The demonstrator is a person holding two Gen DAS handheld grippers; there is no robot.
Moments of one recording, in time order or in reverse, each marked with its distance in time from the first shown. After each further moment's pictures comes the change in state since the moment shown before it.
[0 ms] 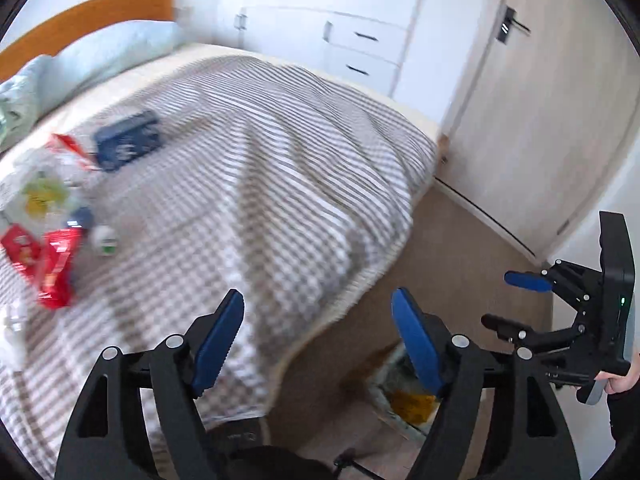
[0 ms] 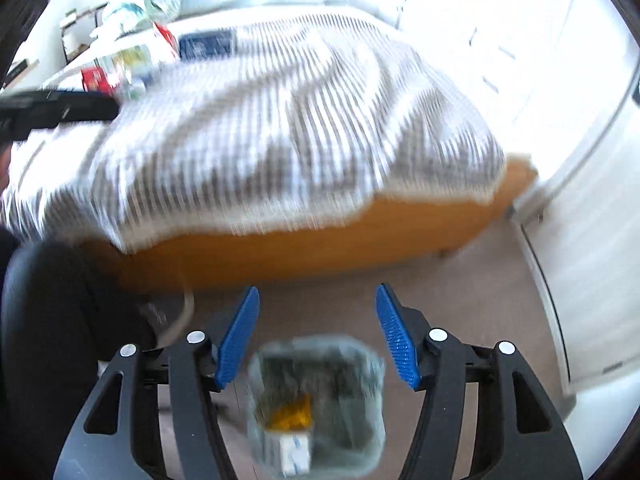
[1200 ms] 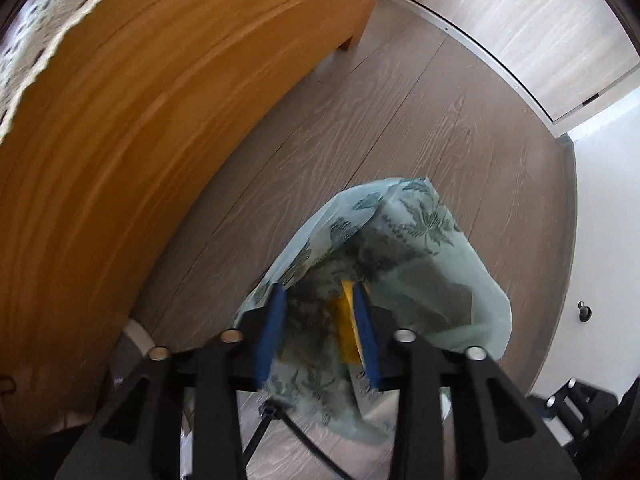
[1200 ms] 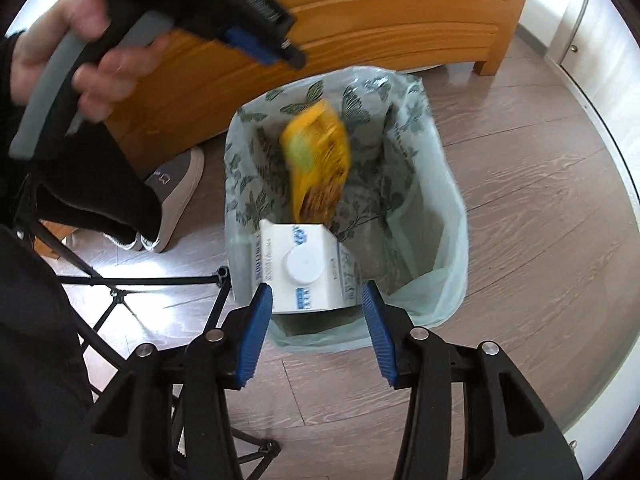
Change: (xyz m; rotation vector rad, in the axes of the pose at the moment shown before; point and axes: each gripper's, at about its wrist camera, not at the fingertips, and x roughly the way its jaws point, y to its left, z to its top) left arm 0.271 -0.208 -0.137 0.133 0.565 -0.040; right arm 0.078 -0.039 -0.287 0.211 0.308 0.206
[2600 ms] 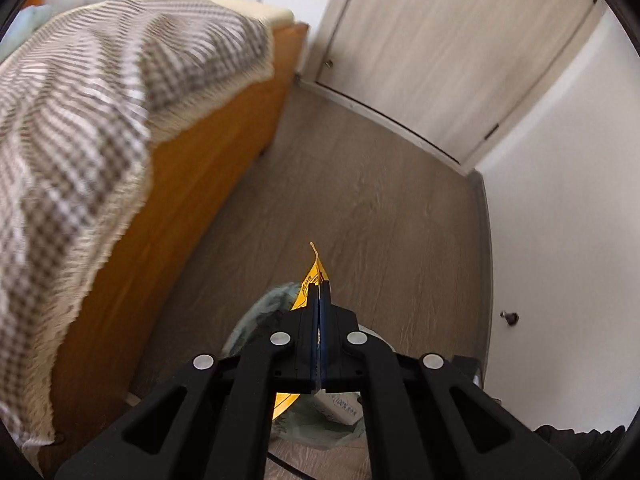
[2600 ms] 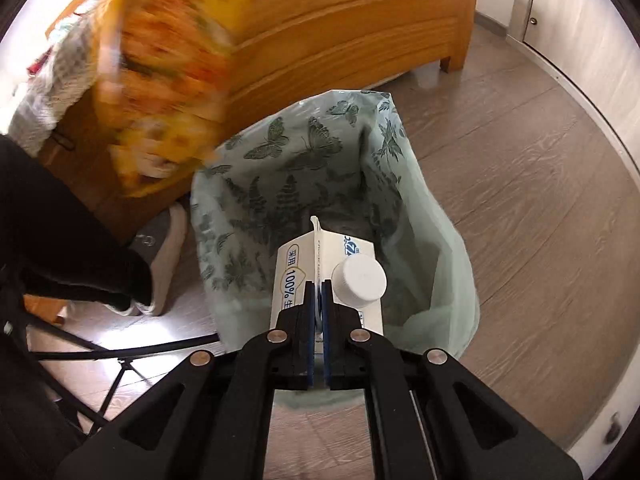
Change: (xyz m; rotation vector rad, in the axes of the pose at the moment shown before) left arm -0.140 -0.027 0.025 0.172 -0.249 -0.239; right arm 0.014 -0.010 0.011 0.168 -0.114 0.007
